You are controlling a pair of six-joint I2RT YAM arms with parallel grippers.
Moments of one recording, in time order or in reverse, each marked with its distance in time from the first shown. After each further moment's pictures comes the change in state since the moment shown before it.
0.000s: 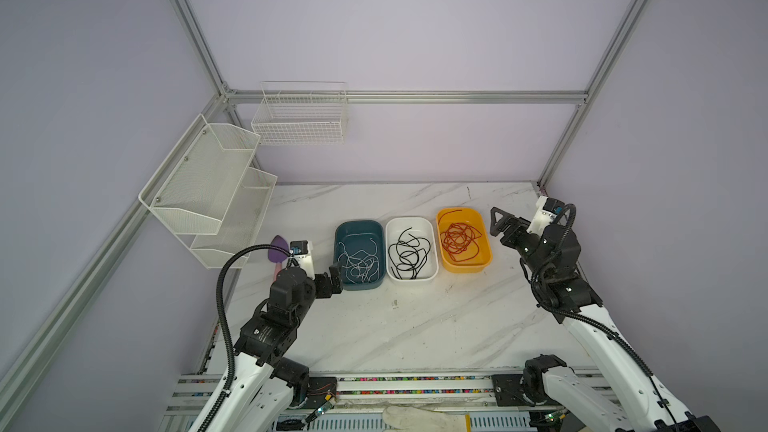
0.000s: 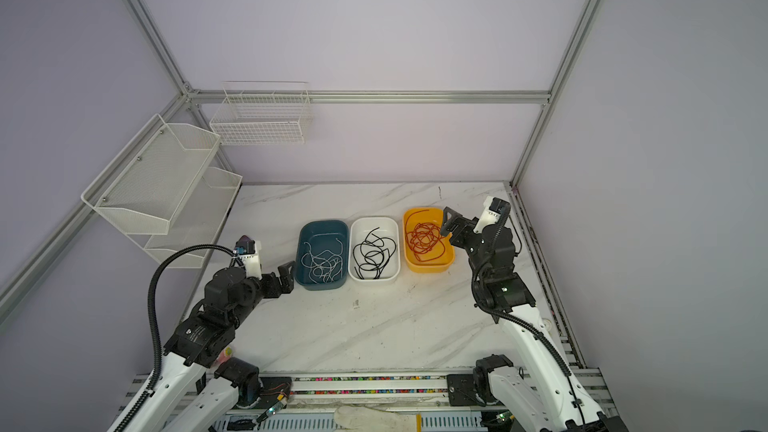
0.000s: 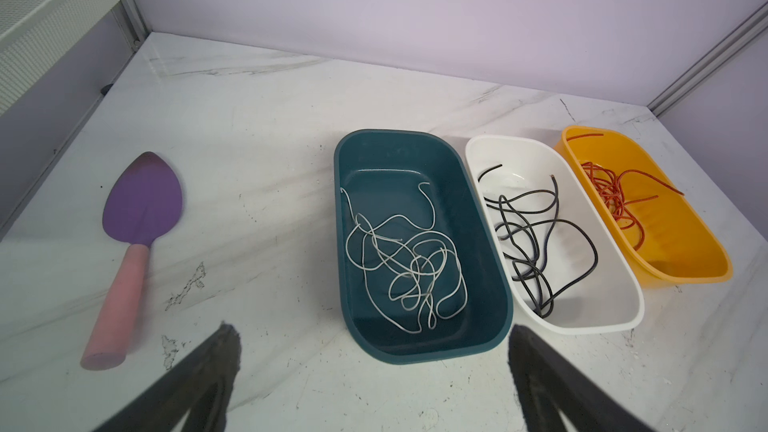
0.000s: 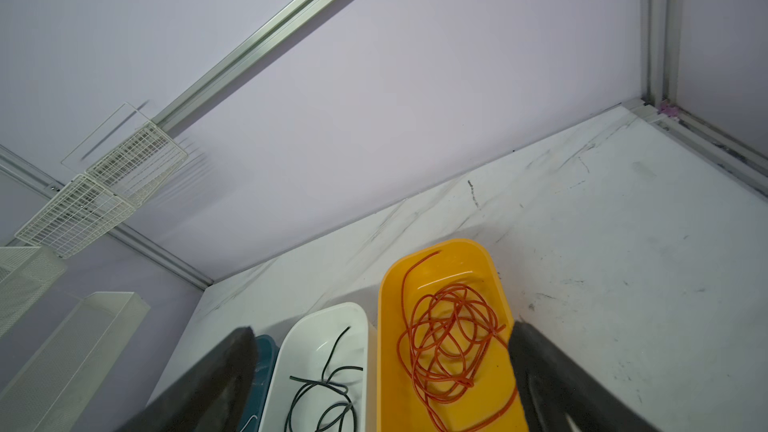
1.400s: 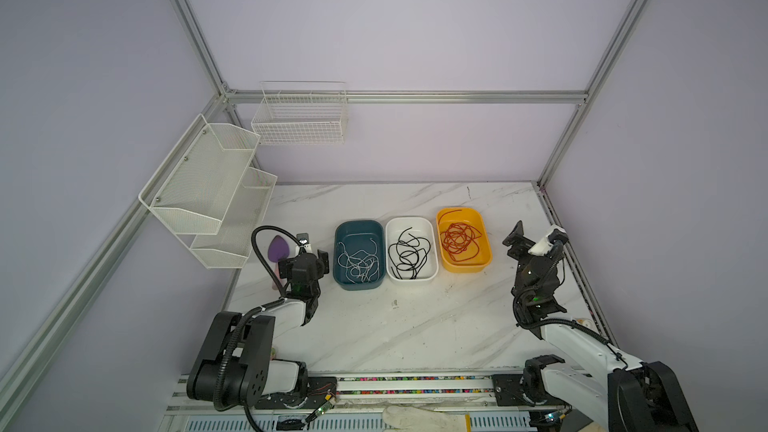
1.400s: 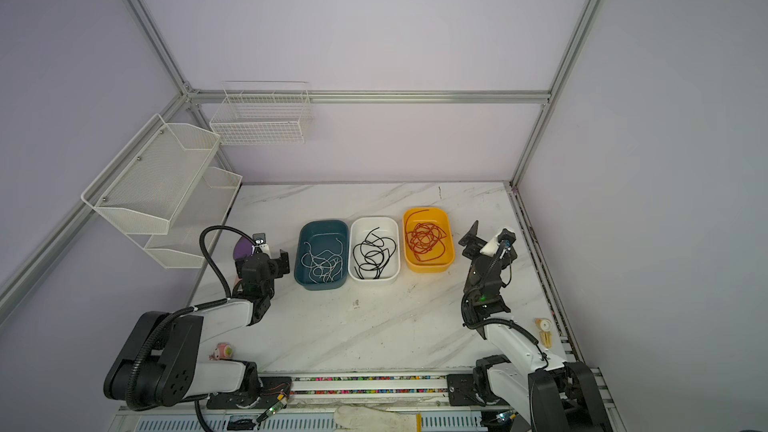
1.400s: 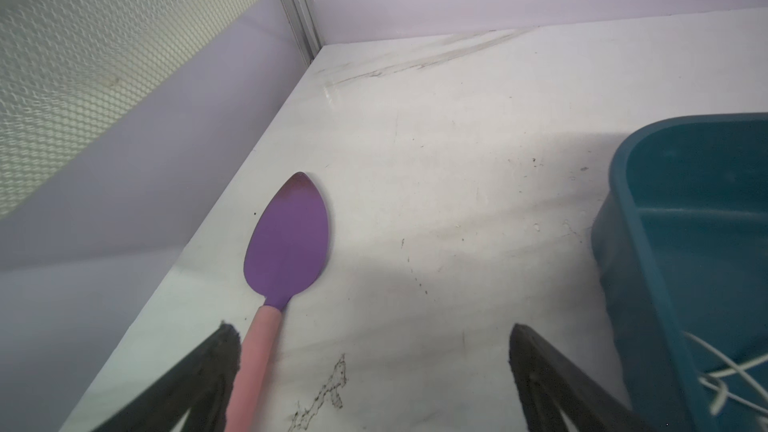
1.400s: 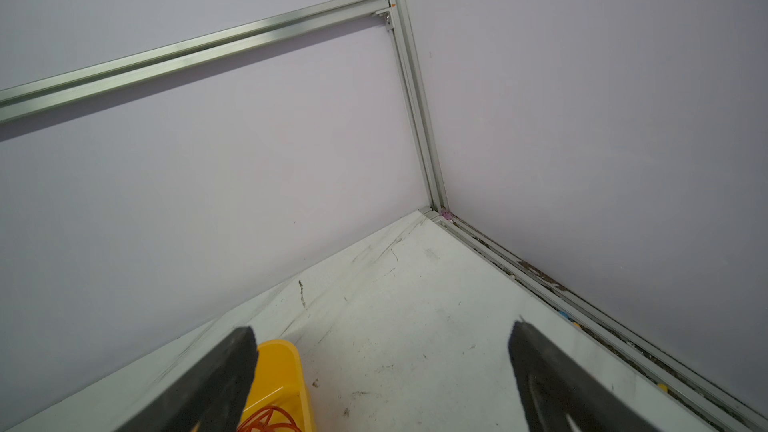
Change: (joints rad) left arm 0.251 0.782 -0.242 1.072 -0.270 0.352; right arm -0.005 0.176 -0.425 0.821 0.529 -0.278
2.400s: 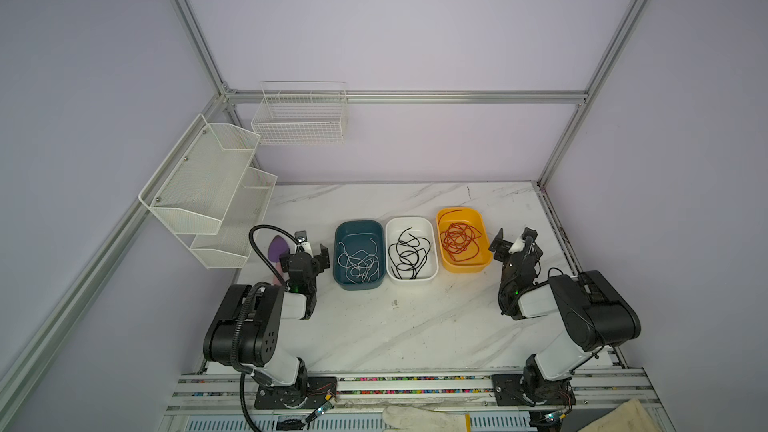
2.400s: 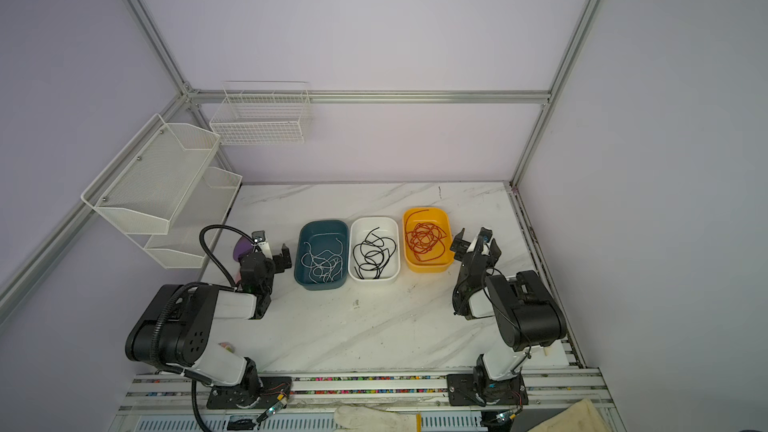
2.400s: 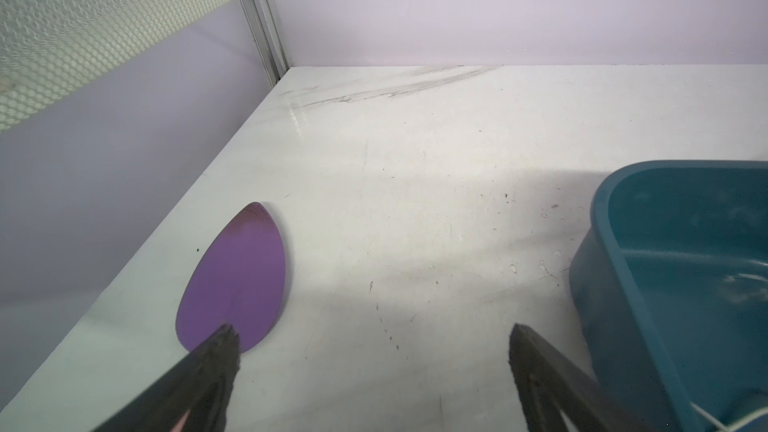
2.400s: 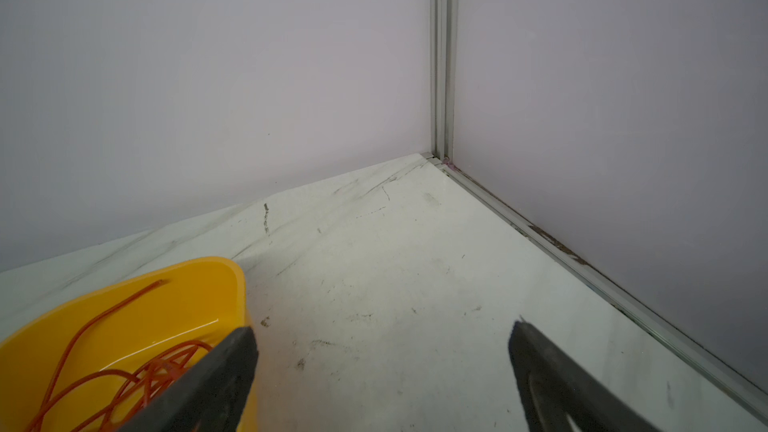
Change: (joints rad) left arm 0.054 0.185 0.000 0.278 0.153 -0.008; right arm -0.048 0.648 0.021 0.492 -0.120 -0.141
